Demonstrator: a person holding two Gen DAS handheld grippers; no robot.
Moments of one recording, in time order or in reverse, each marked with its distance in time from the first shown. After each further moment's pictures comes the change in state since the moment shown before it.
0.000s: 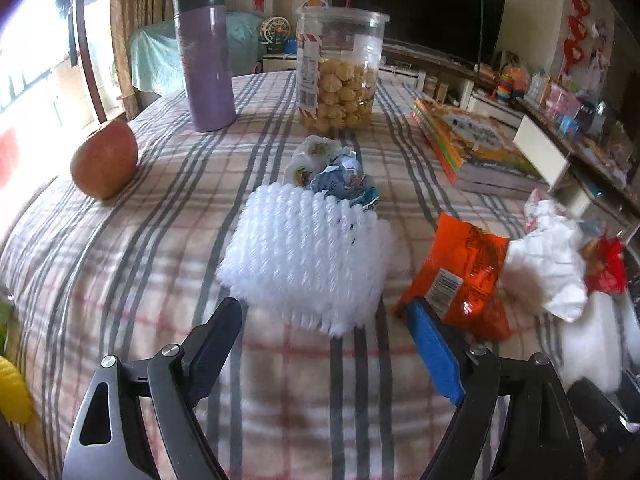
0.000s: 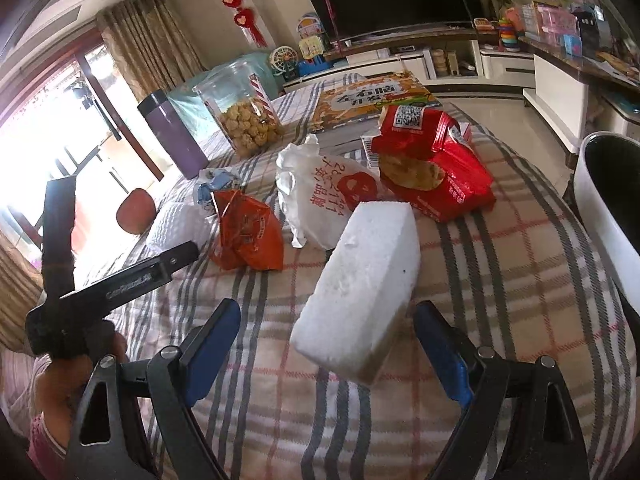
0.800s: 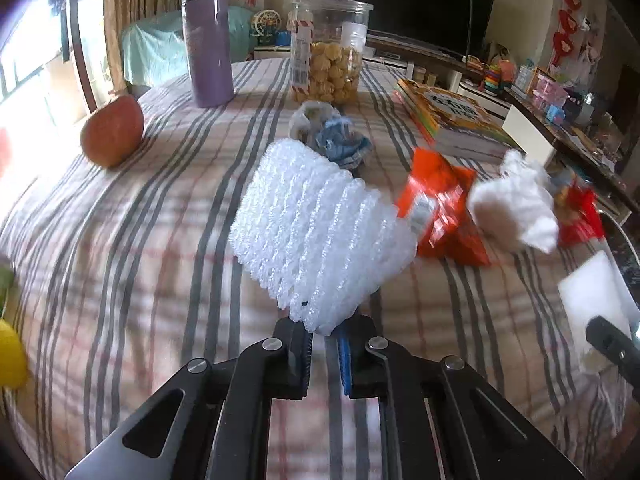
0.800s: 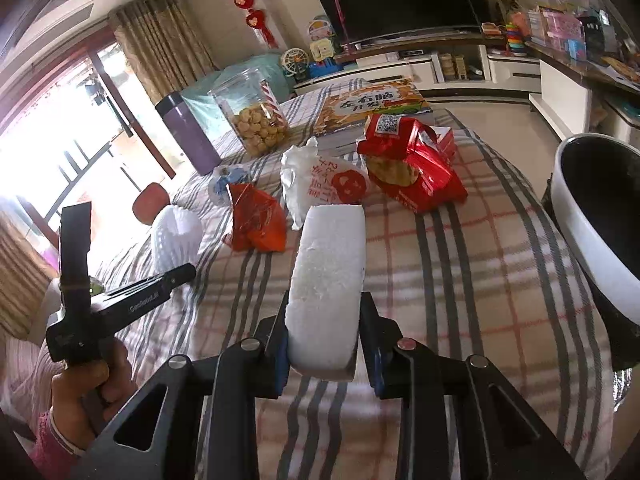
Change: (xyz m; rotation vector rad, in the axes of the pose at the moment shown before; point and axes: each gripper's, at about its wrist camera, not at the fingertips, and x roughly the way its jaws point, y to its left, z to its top) left arm -0.038 0.005 -0.045 0.004 0.023 -0.063; right arm -0.035 -0.010 -0.011 -0.031 -0.003 0.040
